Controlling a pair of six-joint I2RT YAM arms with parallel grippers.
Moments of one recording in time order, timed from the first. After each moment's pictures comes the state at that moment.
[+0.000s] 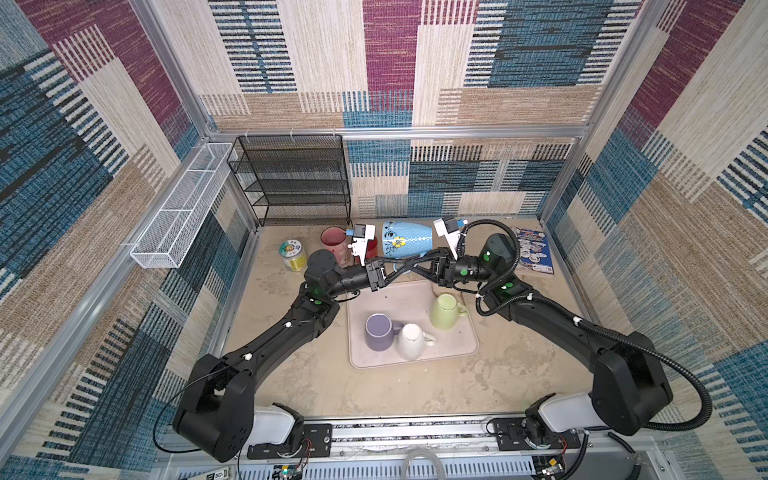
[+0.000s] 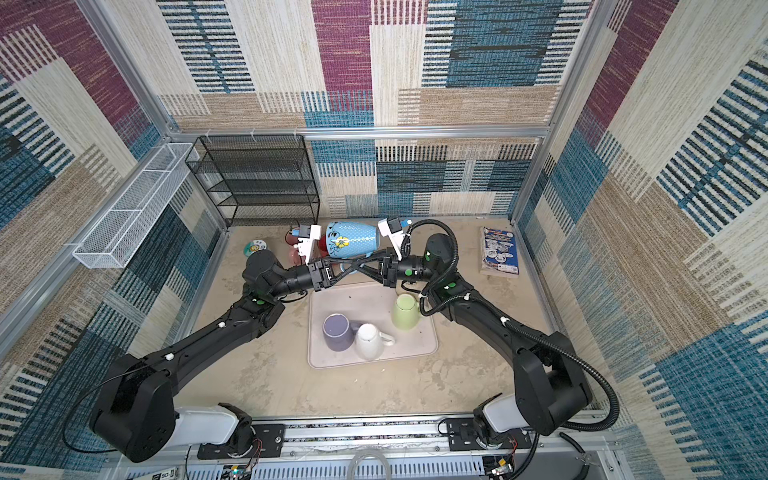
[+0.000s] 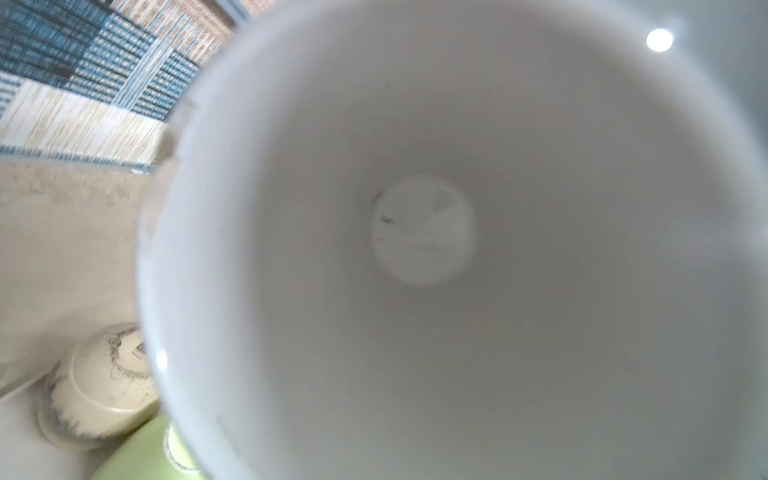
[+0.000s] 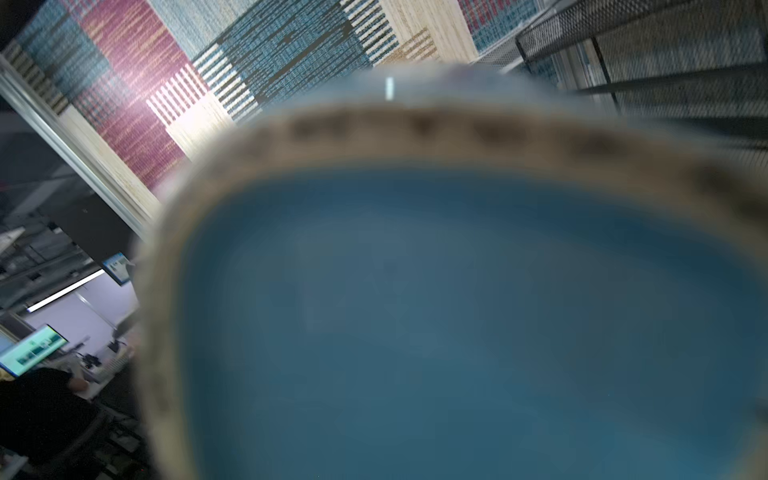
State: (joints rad) left arm -0.46 1.36 0.87 0.67 0.87 -0.89; right arm 0.48 1.43 0.98 0.58 -1.03 0.67
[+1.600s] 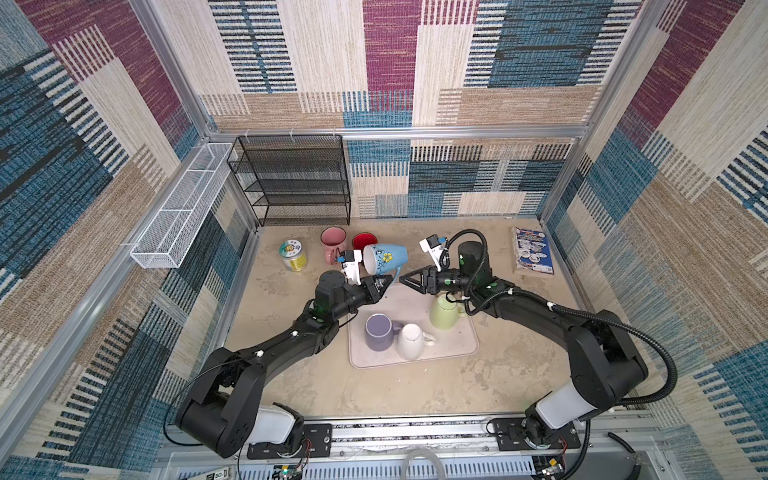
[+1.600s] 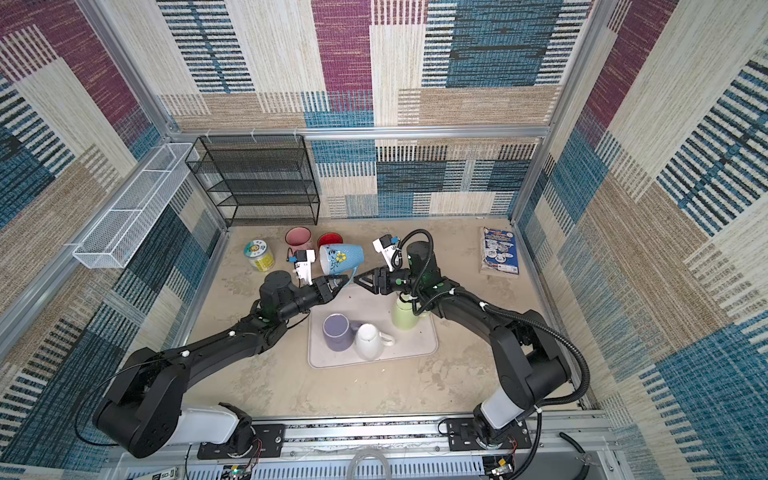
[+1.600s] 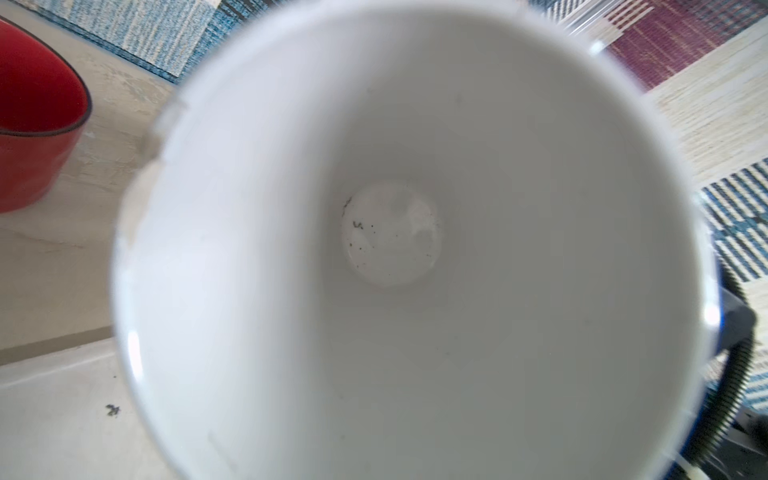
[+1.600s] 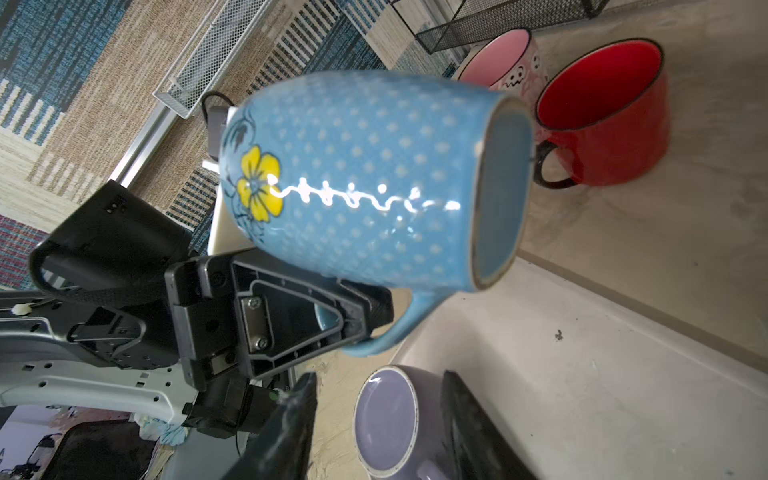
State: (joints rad) left arm -0.46 1.39 0.68 0.50 0.41 -0.77; right arm 0.49 1.57 0.97 0.23 -0.77 0.51
